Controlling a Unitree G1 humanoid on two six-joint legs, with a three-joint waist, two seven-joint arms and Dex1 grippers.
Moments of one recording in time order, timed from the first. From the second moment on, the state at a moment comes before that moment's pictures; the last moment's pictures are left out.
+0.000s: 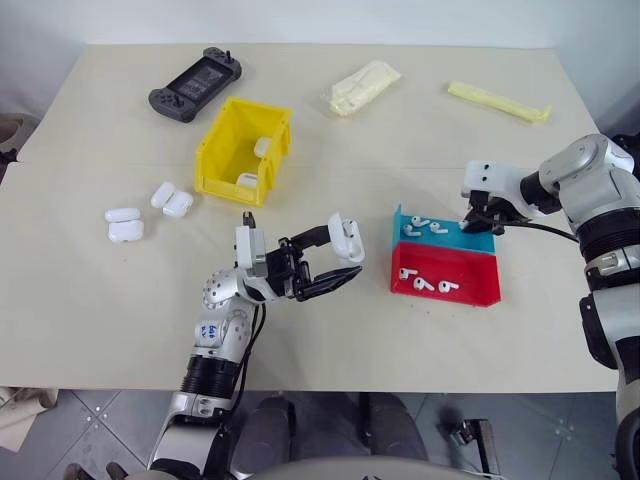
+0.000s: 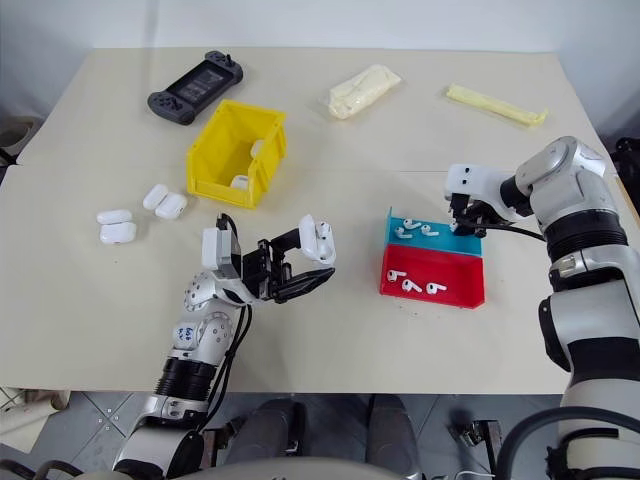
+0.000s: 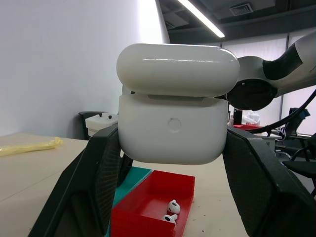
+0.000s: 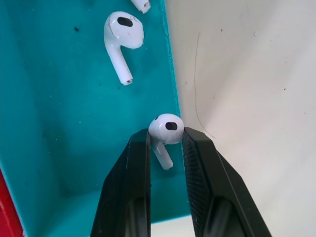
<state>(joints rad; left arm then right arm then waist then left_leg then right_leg) -0.37 0.10 -0.04 0.16 -0.56 -0.15 -1.19 -1.13 -0.78 0.40 0.93 -0.32 0.14 1.37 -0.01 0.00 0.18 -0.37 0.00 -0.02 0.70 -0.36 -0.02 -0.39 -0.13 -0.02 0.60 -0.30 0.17</state>
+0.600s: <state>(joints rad) -0.37 0.10 -0.04 0.15 -0.56 -0.14 -1.19 -0.97 -0.86 0.12 0.58 -0.04 0.33 1.47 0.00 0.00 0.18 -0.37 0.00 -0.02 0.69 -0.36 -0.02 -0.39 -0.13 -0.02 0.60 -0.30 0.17</state>
